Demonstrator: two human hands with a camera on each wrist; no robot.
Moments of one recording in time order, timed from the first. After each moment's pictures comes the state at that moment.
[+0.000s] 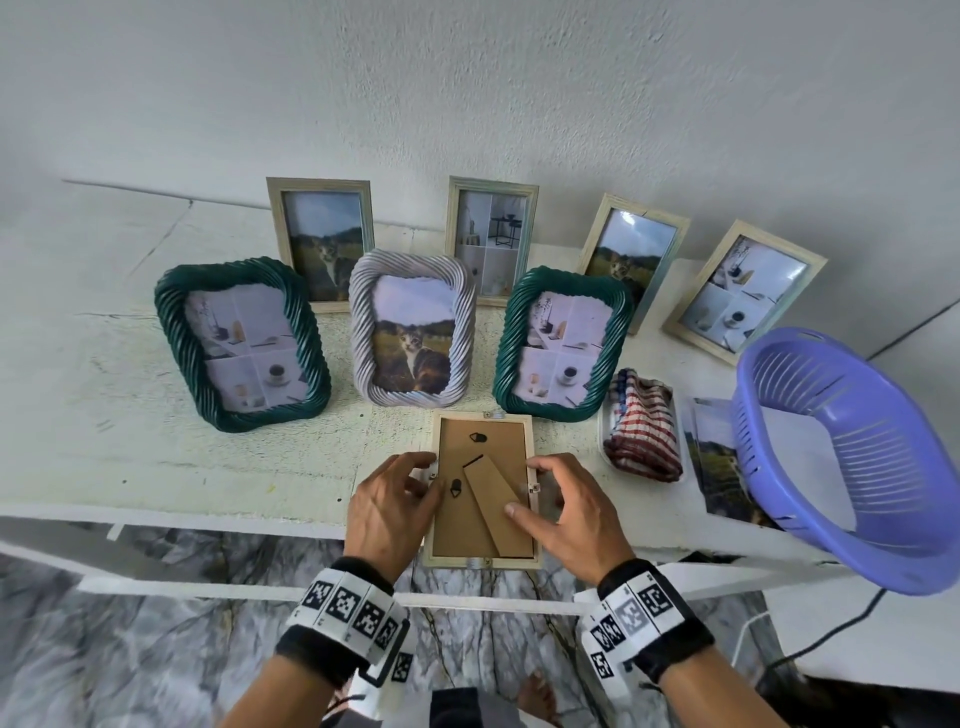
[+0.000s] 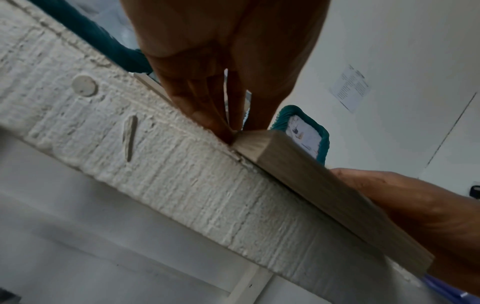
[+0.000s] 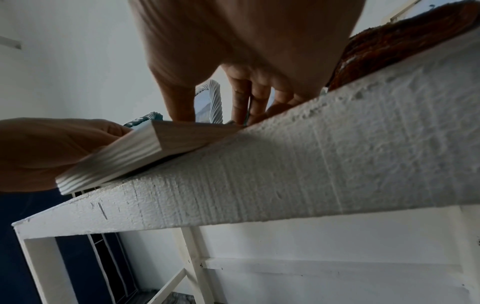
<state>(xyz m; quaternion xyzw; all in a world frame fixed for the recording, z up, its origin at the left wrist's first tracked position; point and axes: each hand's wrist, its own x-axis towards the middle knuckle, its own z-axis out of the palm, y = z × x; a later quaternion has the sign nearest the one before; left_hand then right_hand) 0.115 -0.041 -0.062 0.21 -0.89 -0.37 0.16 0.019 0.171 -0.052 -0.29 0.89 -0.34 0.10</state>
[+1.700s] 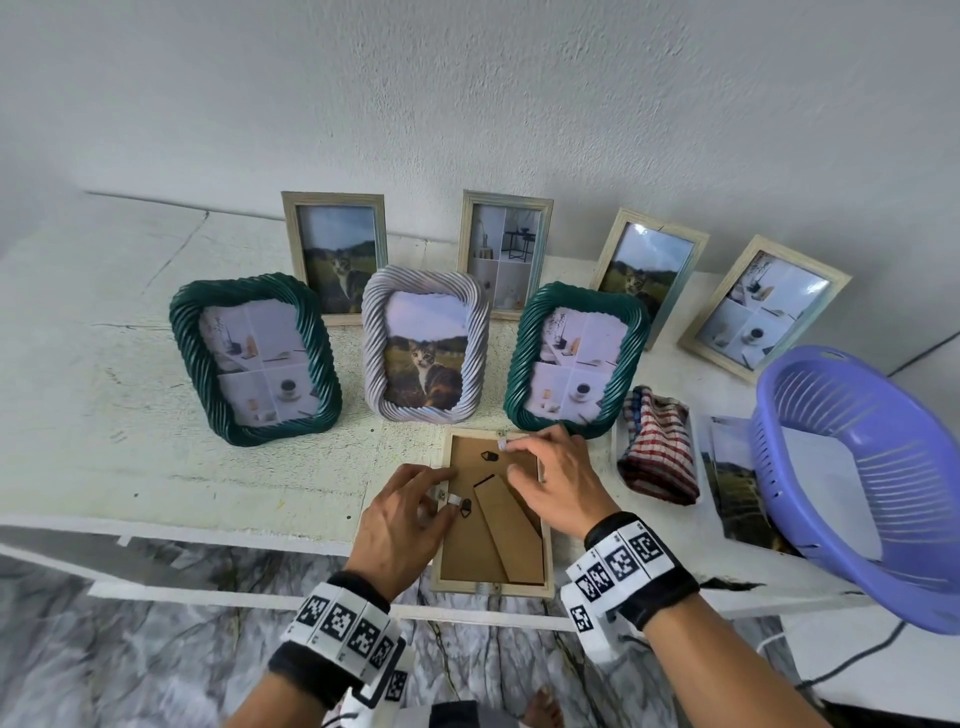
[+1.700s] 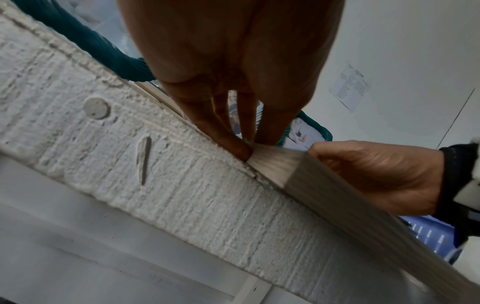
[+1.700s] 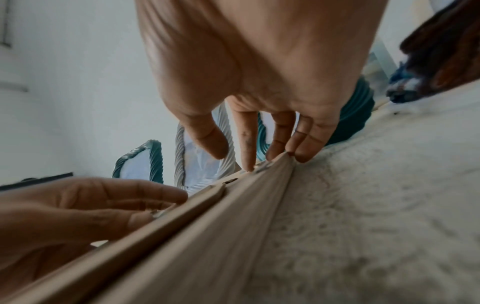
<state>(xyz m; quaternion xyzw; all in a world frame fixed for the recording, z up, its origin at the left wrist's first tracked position) 0.114 -0.052 -0.064 0.14 -0.90 -0.40 0.12 -0.022 0.118 -0.028 -0.29 0.91 -0.26 0.15</state>
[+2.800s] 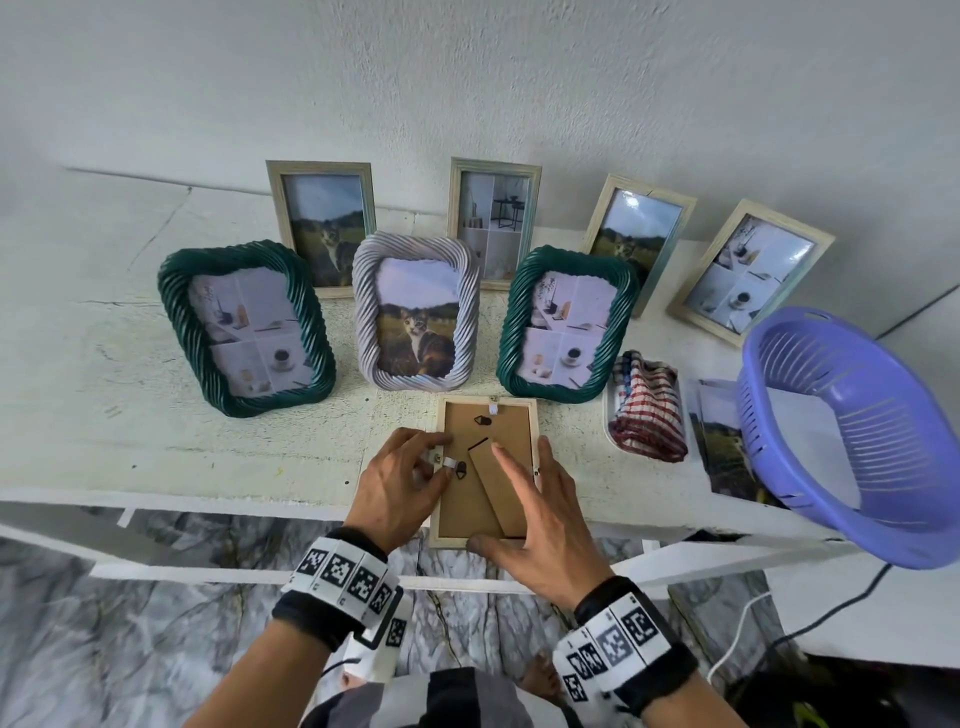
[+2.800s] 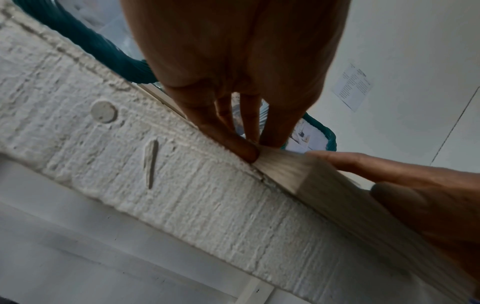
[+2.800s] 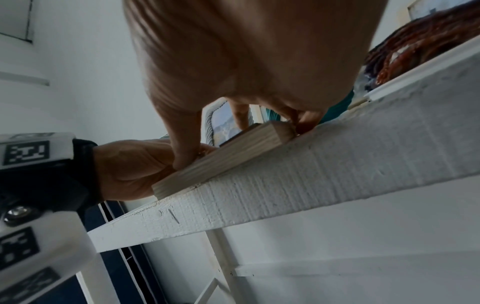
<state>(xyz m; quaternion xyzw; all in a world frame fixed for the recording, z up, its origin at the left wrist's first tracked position) 0.114 -0.055 -0.063 0.13 -0.90 -0.40 0.11 0.064 0.150 -0.044 -0.31 0.89 -0.28 0.18</state>
